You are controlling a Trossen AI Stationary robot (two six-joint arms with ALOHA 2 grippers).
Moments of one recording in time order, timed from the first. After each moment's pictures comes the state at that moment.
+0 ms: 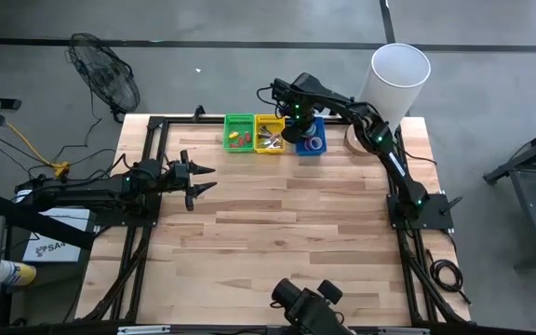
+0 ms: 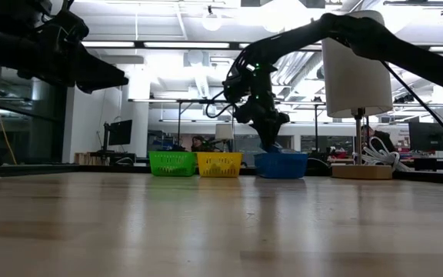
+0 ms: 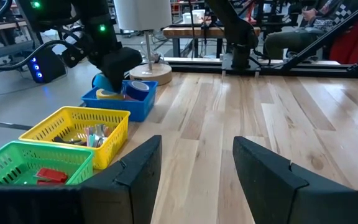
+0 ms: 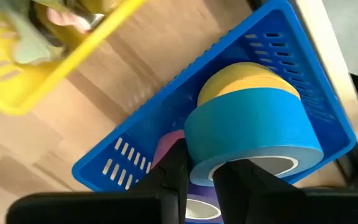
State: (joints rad) left arm 0.18 0.44 0.15 0.21 -0.04 0.04; right arm -0.67 2.42 2.30 -1.53 0.06 0.02
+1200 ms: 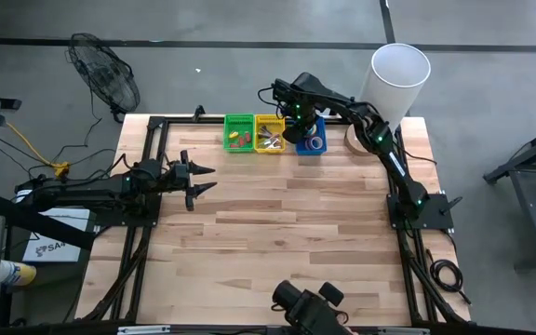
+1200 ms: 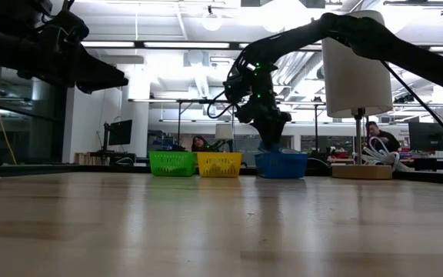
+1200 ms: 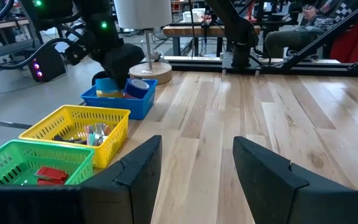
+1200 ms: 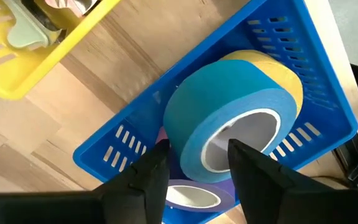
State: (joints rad) left arm 0.18 0.44 0.15 0.21 -0.04 0.04; right arm -0.67 2.42 2.31 -1.57 0.07 0.02
